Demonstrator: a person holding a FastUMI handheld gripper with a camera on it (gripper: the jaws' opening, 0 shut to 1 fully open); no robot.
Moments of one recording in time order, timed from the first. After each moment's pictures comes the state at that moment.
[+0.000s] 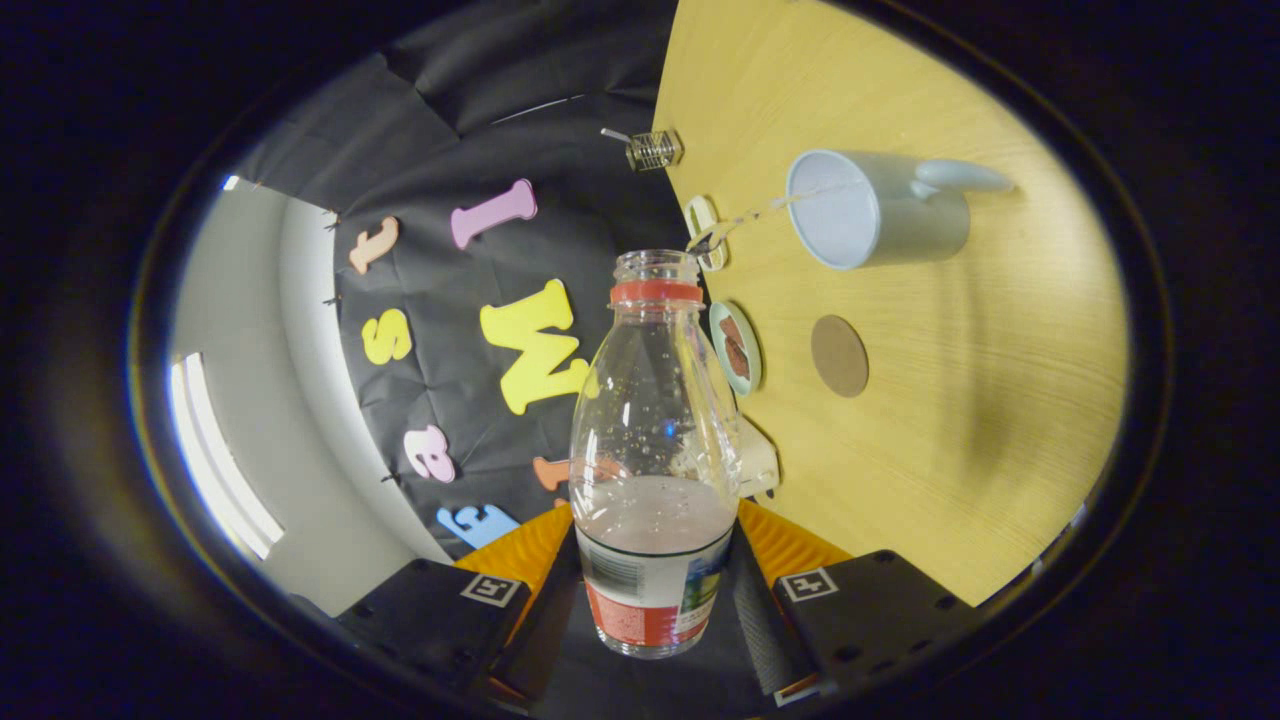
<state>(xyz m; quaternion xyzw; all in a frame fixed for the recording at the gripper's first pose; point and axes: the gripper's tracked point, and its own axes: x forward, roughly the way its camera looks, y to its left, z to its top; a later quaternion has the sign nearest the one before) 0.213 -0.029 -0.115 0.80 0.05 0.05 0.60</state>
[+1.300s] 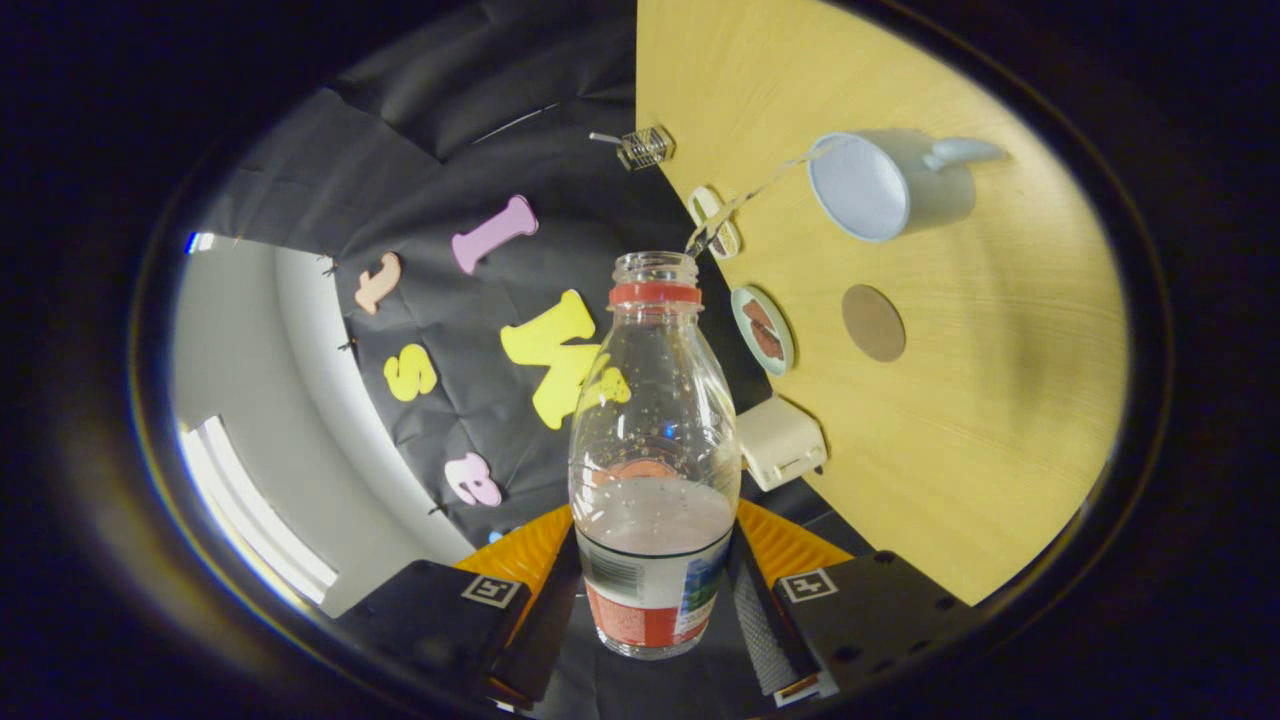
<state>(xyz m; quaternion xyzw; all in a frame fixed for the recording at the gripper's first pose) 0.216 -0.044 -0.068 0.85 0.03 0.07 0.53</state>
